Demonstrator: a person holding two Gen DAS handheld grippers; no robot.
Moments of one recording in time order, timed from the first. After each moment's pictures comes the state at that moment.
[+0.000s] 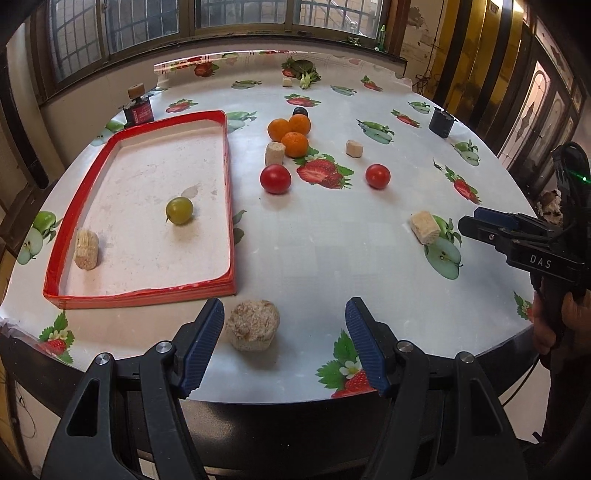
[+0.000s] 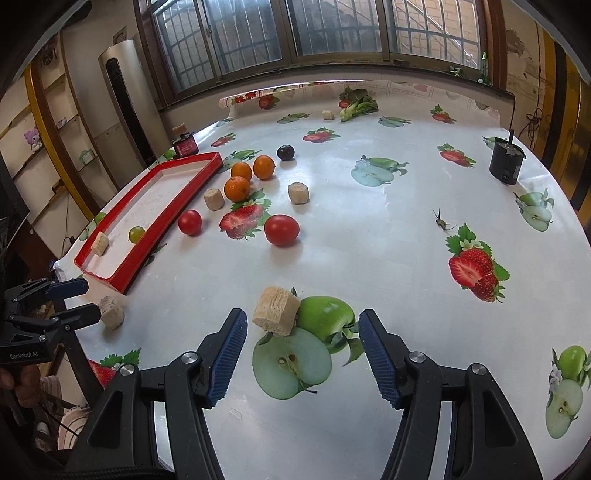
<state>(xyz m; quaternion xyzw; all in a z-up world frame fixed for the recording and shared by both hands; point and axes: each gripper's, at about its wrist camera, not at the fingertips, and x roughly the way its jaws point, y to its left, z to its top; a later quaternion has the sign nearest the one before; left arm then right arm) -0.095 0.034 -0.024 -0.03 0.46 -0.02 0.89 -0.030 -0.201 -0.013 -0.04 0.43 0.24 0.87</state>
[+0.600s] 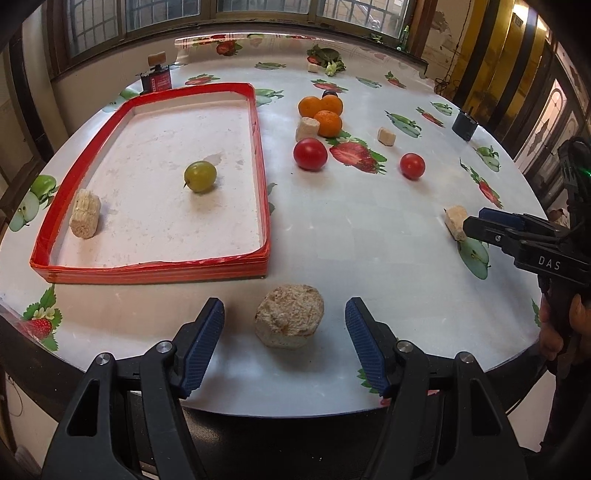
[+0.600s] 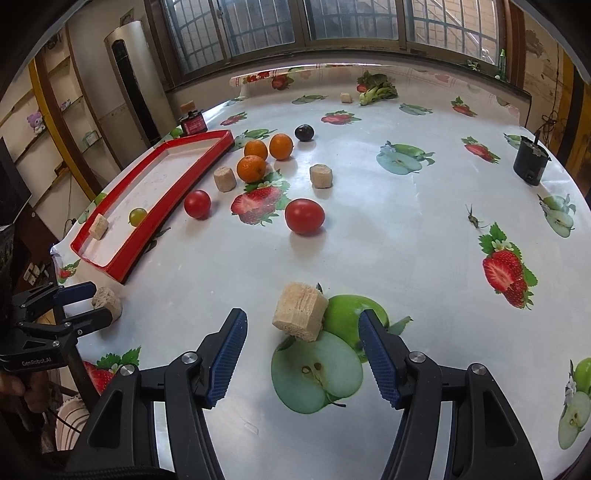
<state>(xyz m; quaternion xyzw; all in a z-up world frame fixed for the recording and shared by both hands) -0.089 0.062 -0.055 -0.07 0.47 0.00 0.88 -0.017 -0.168 -0.029 -0.06 0.46 0.25 0.85</state>
